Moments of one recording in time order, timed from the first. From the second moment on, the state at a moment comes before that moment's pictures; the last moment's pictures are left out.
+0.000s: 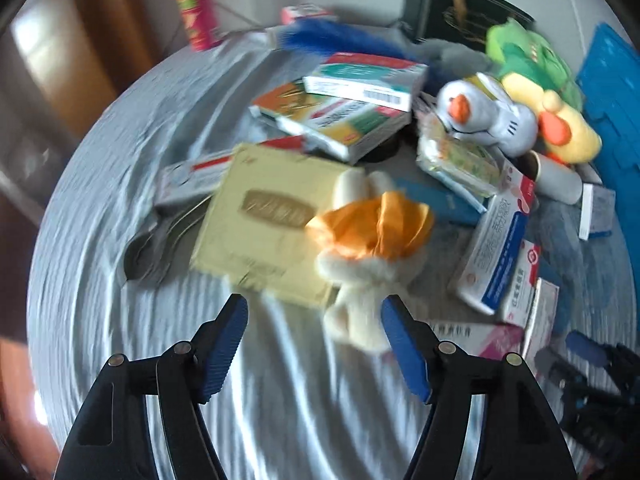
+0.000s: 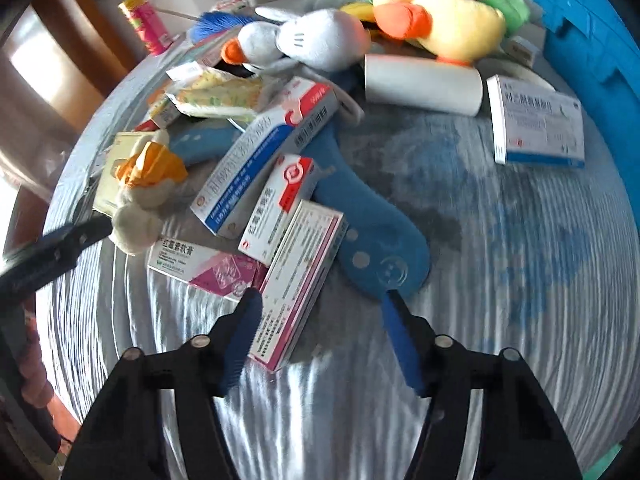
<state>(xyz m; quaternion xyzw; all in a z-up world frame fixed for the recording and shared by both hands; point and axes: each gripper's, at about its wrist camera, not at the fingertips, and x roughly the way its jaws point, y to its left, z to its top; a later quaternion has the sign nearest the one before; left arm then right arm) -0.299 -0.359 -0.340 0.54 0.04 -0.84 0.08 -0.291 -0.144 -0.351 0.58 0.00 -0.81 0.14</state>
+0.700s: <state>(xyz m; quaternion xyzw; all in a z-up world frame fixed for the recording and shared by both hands) -0.305 -0.355 -0.364 0.55 0.02 -0.83 -0.01 -0.302 -0.154 -0.364 0.59 0.00 -0.80 0.06</state>
